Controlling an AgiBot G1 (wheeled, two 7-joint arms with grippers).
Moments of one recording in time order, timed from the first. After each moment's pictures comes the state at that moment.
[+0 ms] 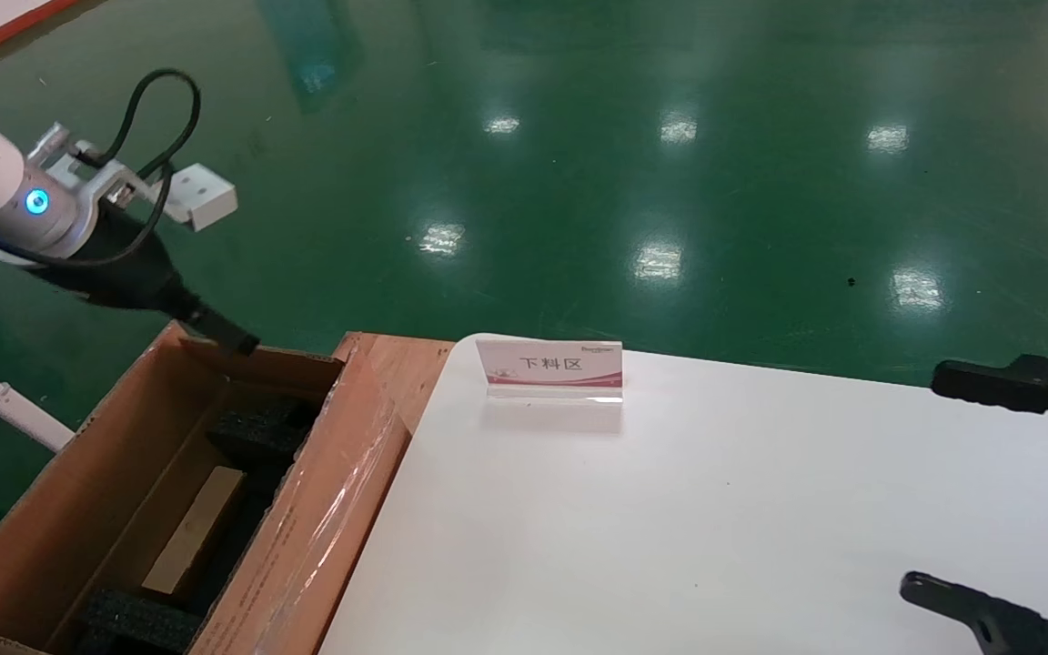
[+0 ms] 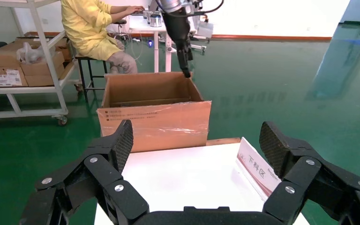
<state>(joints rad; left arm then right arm) -2.52 0.73 2.47 -0.96 1.22 1.01 -1.22 1.08 -0.60 -0.30 1.28 -0.72 -1.49 0.18</state>
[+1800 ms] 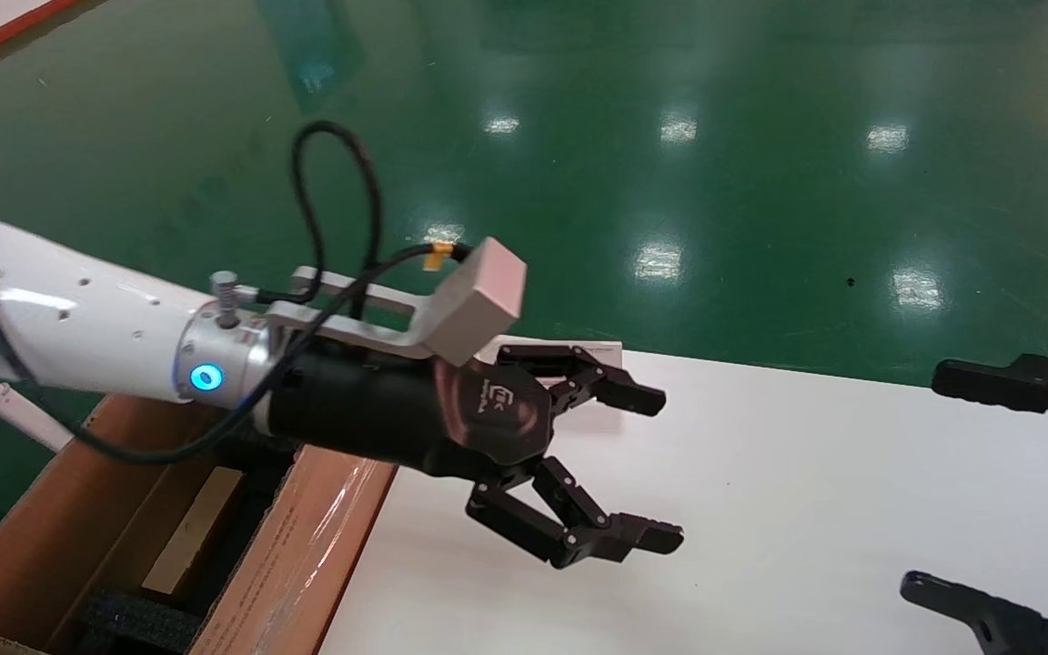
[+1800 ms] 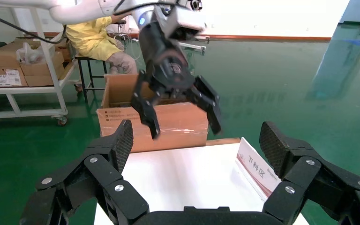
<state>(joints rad) -1.39 0.64 0.74 -1.23 0.84 1.39 -0.41 1.08 -0.61 -0.29 1.28 -0.72 -1.49 0.18</state>
